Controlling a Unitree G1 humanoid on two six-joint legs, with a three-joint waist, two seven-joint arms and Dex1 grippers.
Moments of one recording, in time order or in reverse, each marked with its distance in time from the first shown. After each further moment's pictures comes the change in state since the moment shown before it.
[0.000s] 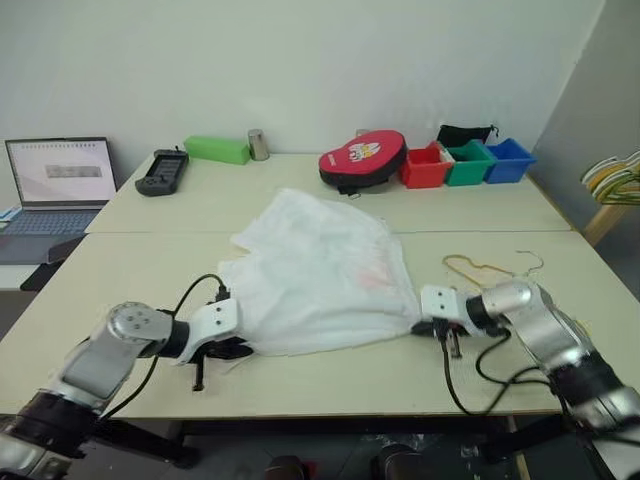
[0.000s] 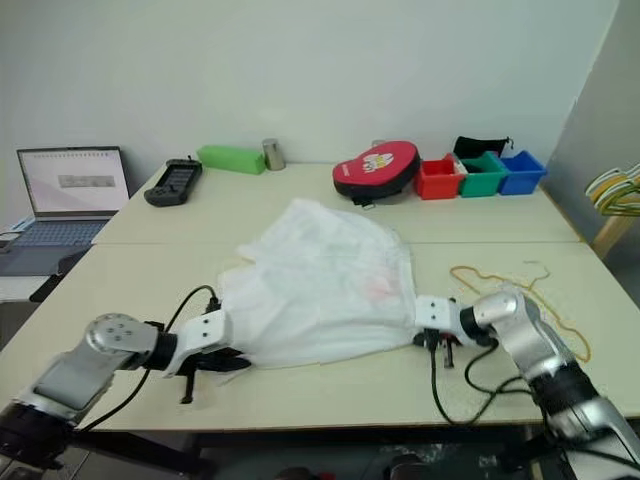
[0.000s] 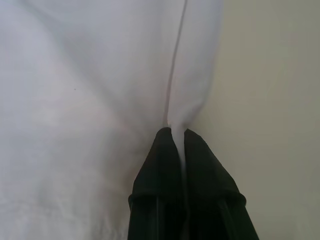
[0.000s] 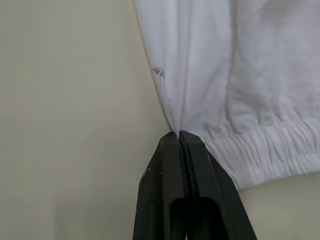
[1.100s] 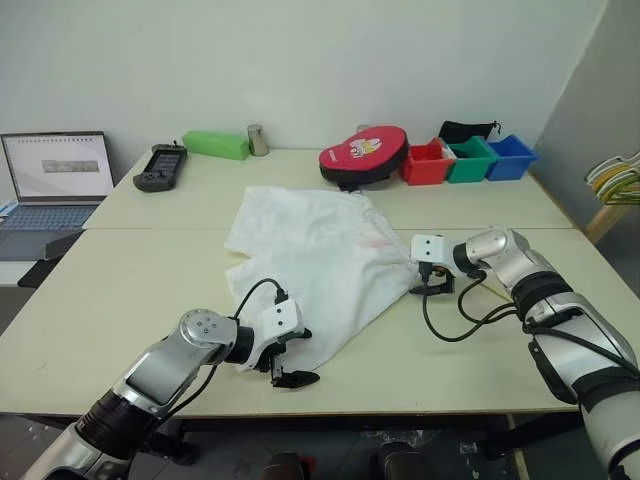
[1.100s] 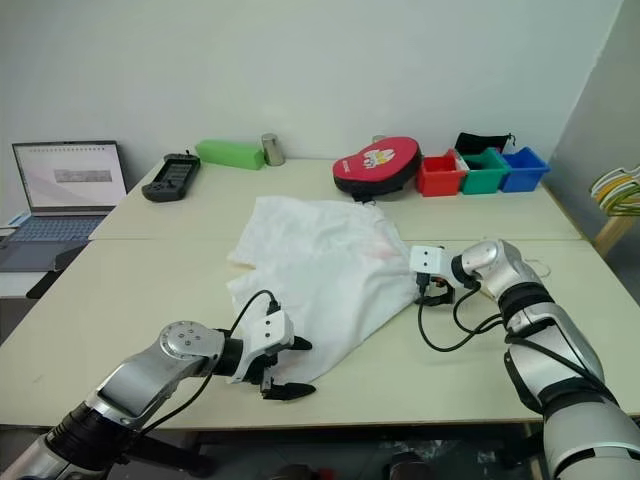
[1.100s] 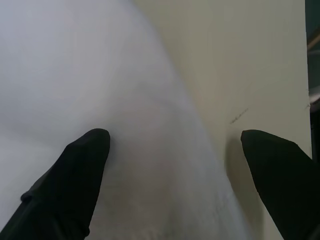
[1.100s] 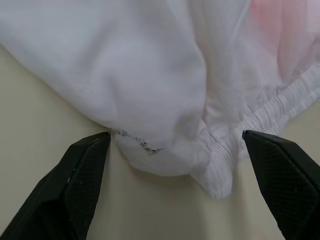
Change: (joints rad) left arm -0.113 -0.227 -0.170 -0.198 -0.069 0.304 0.187; right arm -0.688 0.235 0.112 1.274 -0.183 -0.677 -0.278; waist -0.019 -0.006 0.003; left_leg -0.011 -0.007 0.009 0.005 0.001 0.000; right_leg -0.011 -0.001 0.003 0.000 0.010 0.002
